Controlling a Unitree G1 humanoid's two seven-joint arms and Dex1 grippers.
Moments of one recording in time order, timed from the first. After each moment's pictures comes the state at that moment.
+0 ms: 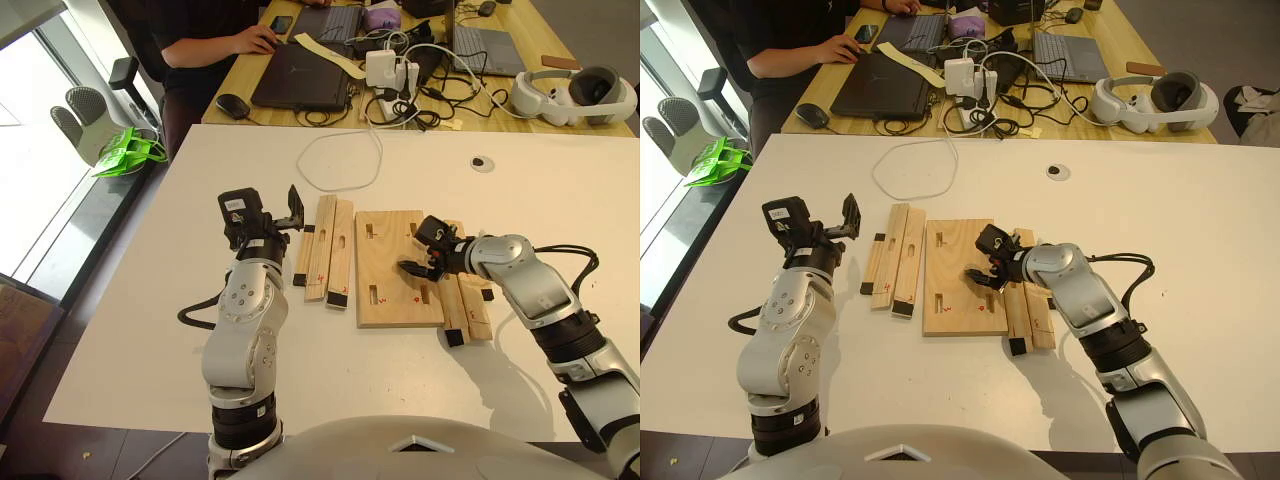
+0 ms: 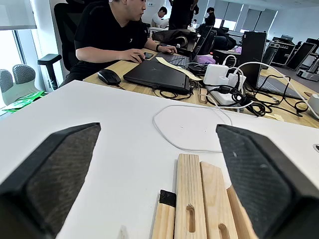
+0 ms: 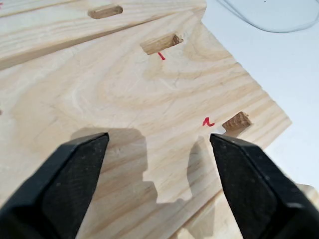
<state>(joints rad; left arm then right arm) 0.01 -0.06 -0.02 -0.62 -0.11 0.68 0.18 -0.37 -0.50 0.42 -0.05 0.05 0.71 0.71</state>
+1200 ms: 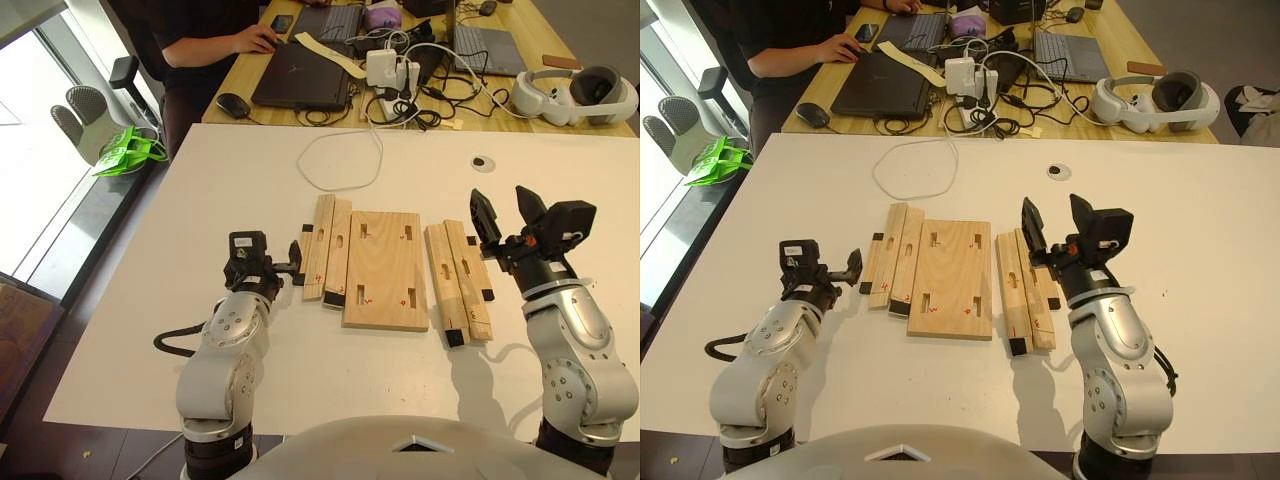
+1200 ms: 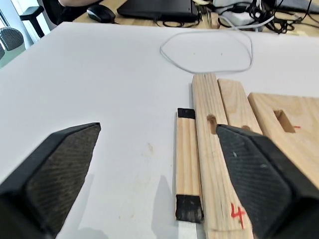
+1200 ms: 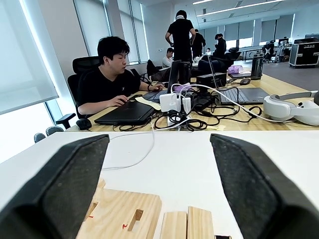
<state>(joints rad) 0.16 0.08 0.00 -0.73 -0.12 1.00 0.06 0.17 -0.10 -0.14 -0.79 0.35 0.62 0.18</state>
